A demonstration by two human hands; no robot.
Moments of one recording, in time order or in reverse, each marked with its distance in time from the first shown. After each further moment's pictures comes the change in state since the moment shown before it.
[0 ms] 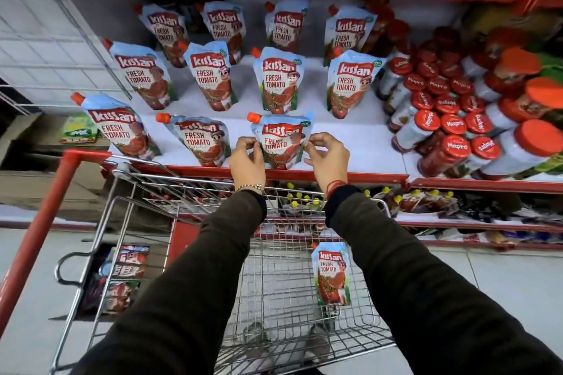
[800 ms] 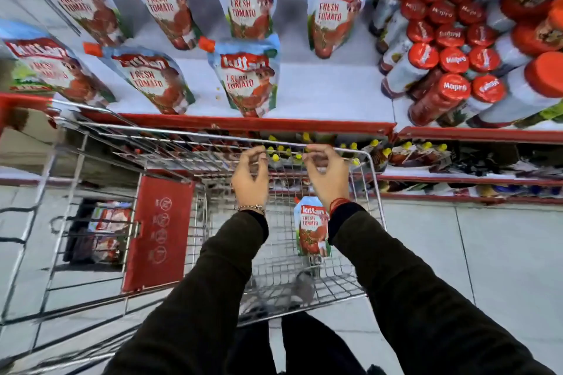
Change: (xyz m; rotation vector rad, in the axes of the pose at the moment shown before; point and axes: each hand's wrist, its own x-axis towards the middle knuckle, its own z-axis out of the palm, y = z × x) left_hand -0.132 -0.067 0.044 -0.112 -0.122 -0.138; right_hand -0.072 0.105 -0.067 -0.152 -0.126 0.075
